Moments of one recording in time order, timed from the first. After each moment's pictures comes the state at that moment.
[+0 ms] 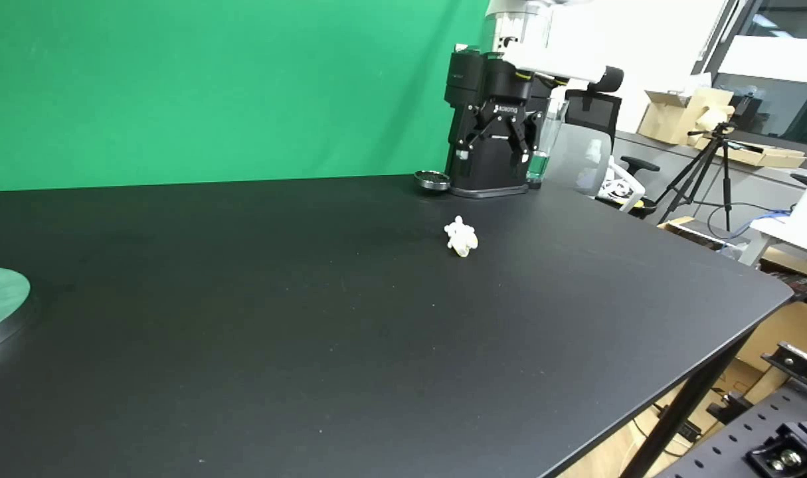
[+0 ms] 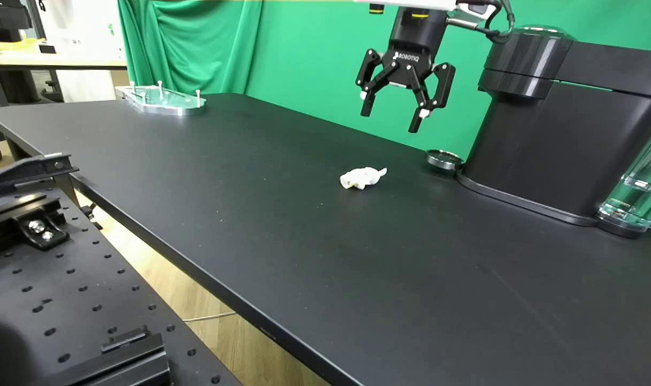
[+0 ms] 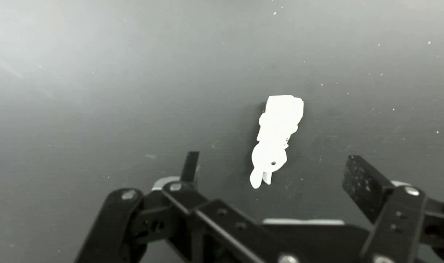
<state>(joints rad) -0.07 0.33 -0.07 -2.11 0.03 2.32 -0.11</state>
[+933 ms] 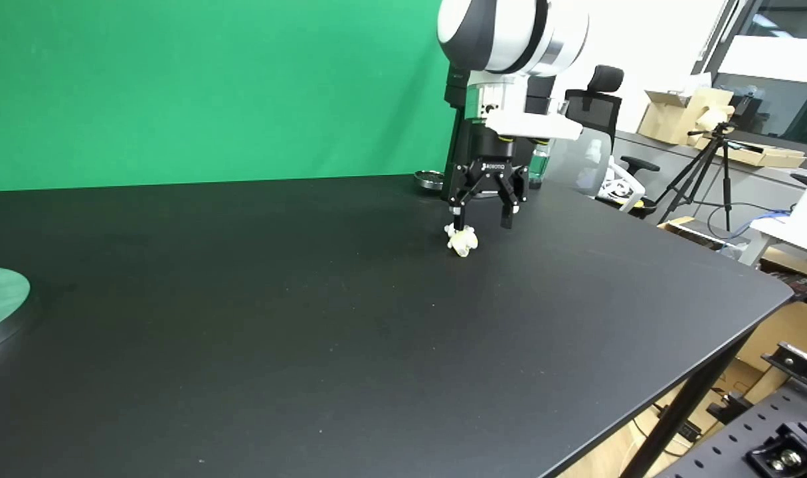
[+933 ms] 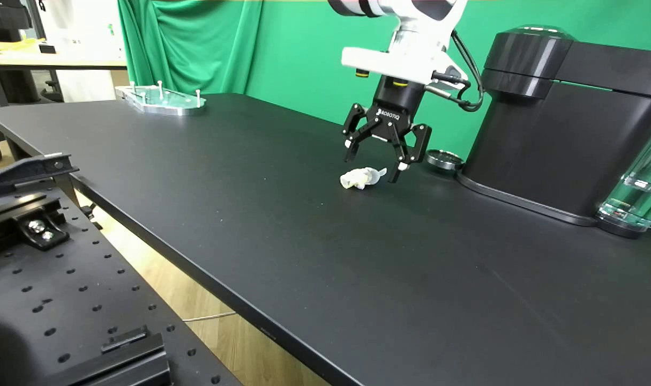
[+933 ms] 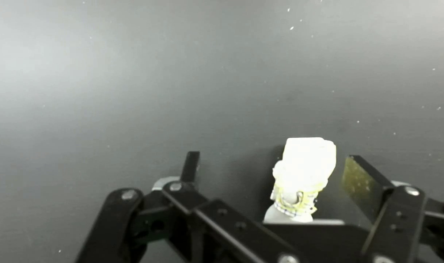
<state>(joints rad) -0.07 0.53 -0.07 -2.04 0.04 2.33 -0.10</state>
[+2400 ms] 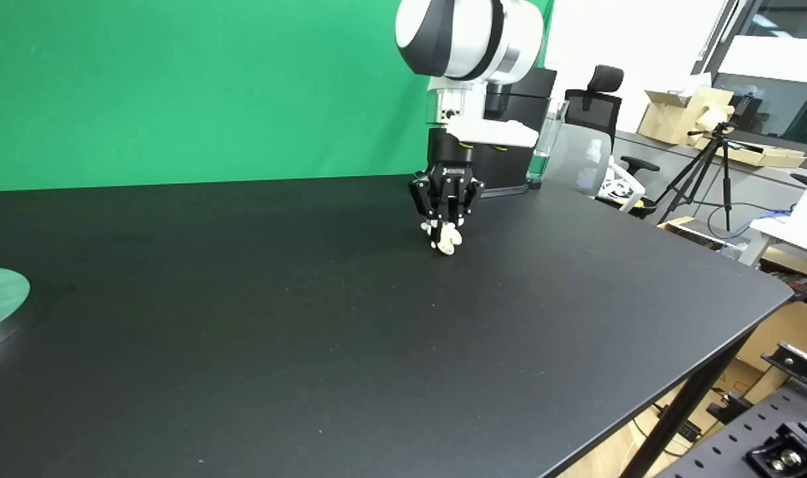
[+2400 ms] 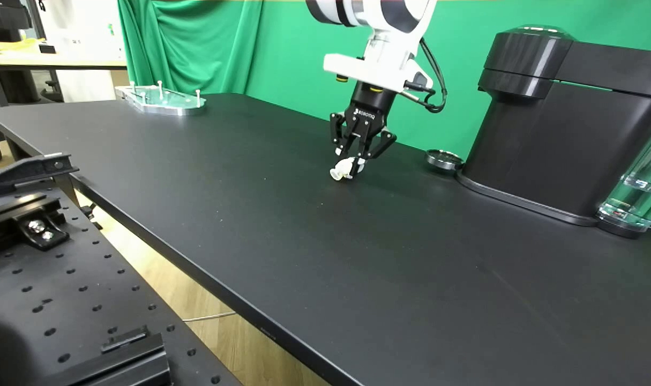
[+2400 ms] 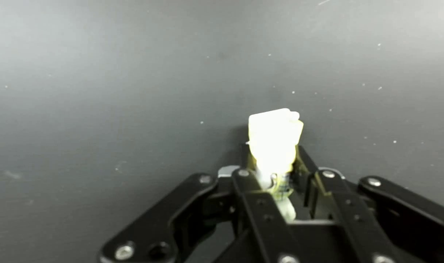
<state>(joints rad) -0.04 0.60 0.01 -1.96 0.03 2.33 -0.13</state>
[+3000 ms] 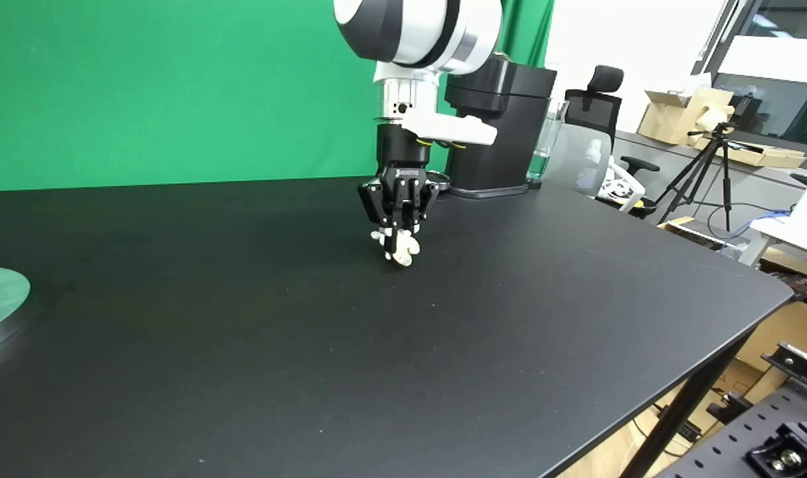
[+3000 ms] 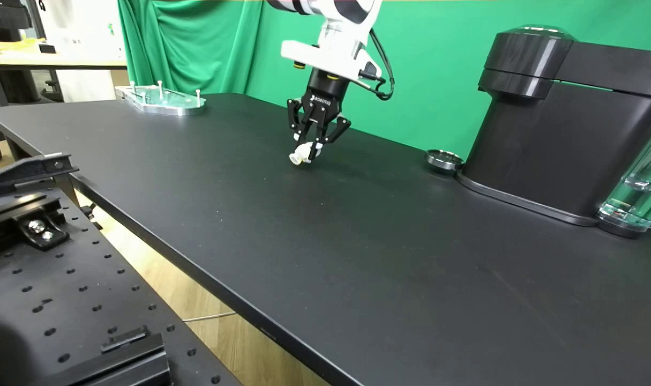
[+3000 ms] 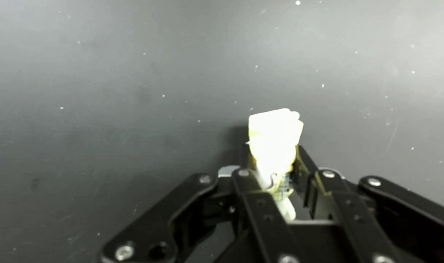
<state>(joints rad) 0.04 0.57 0.08 -2.01 0.03 2.33 -0.17</state>
